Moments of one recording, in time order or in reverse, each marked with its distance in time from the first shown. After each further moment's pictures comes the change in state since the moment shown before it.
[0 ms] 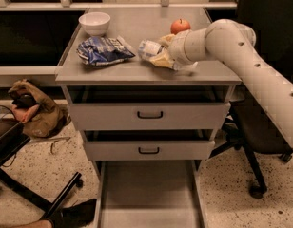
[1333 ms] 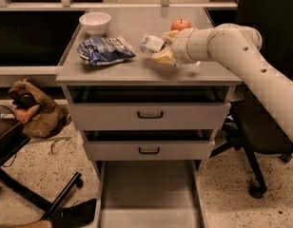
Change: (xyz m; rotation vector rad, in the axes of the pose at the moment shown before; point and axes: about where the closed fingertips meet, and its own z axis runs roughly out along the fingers) arm -0.013 -0.015 -0.020 0.118 -0.027 -0.057
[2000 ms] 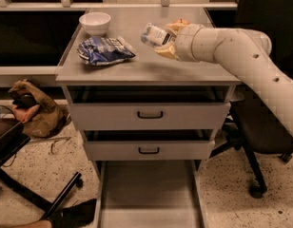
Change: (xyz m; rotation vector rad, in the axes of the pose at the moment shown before) arm -0.025 -0.012 -0.030 0.110 -0.074 -0.059
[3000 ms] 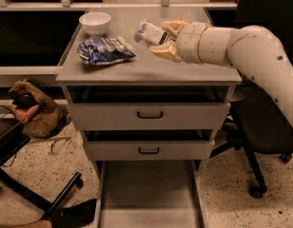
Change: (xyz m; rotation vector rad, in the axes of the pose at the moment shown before) arm -0.040 0.019 -0.037 -0.059 -0.127 0.037
